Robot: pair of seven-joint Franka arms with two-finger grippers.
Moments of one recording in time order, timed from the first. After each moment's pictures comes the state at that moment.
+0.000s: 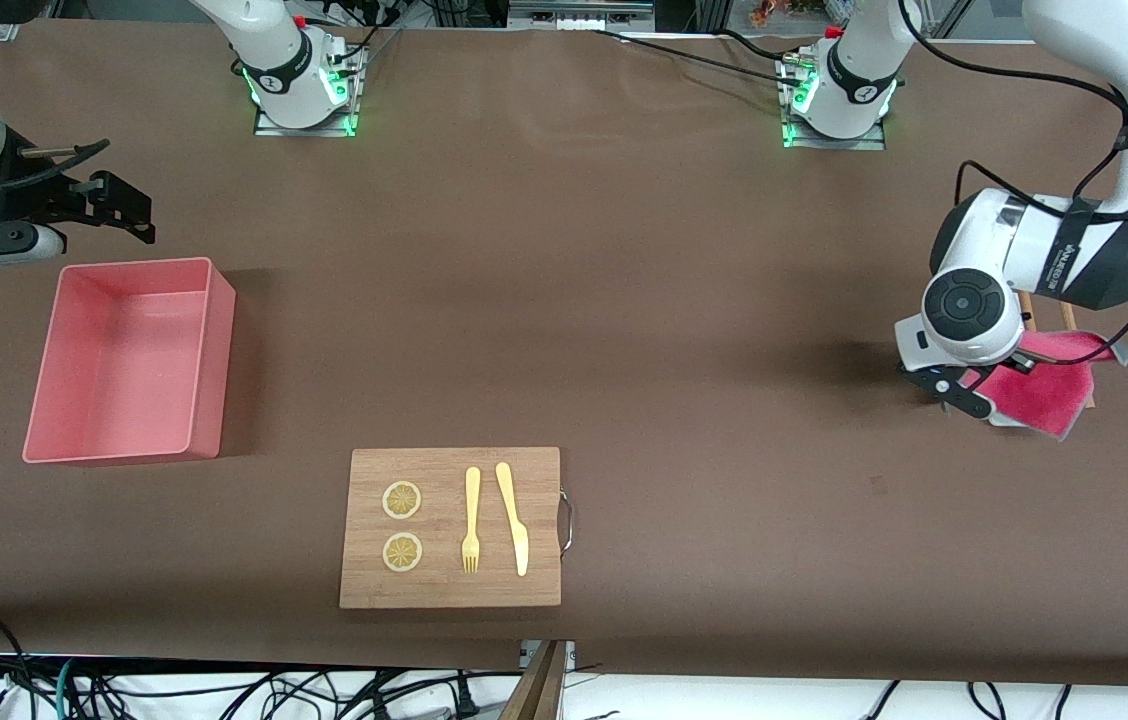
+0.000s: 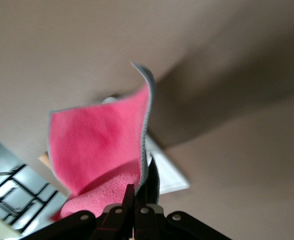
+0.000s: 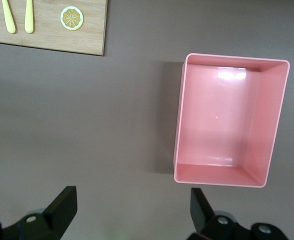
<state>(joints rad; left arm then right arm) 0.05 0.33 -0.19 -1.87 0.59 1.81 0.20 0.06 0.00 0.03 -1.62 -0.01 1.58 -0.05</state>
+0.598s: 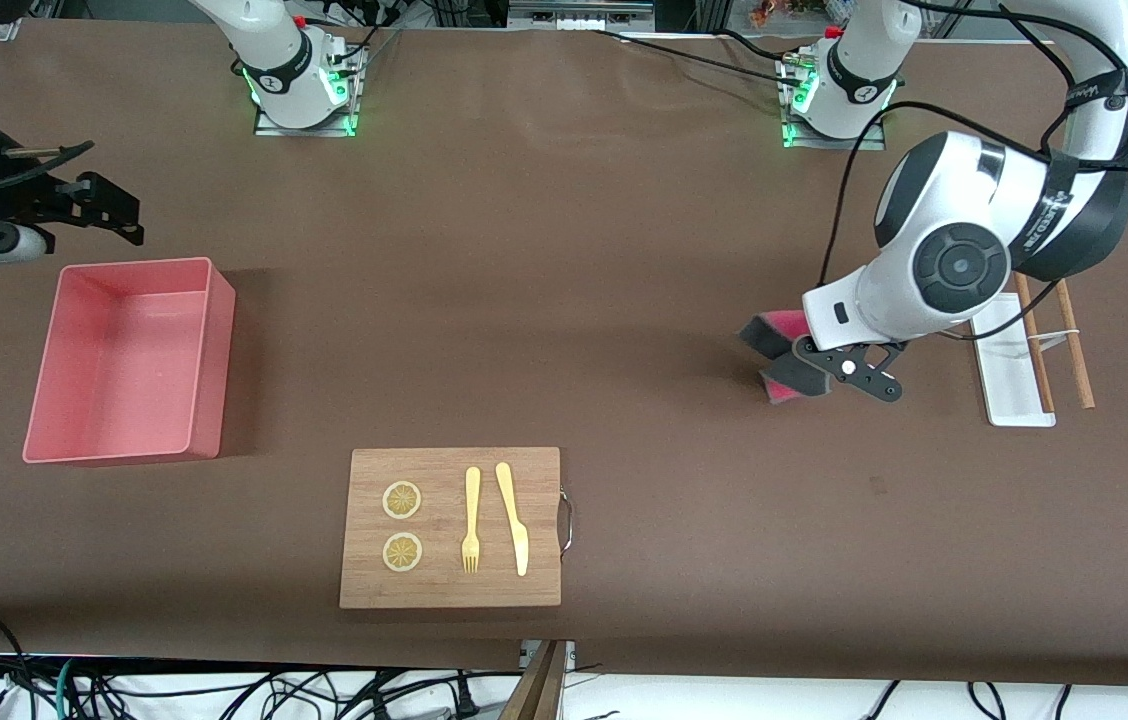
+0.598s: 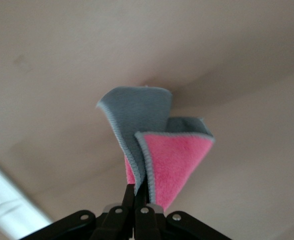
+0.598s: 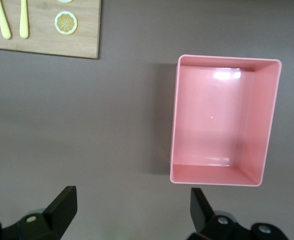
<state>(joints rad) -0.11 0.33 -0.21 -1.61 0.03 1.68 0.14 0.05 0.00 0.00 -1.61 -0.01 1.58 -0.05</state>
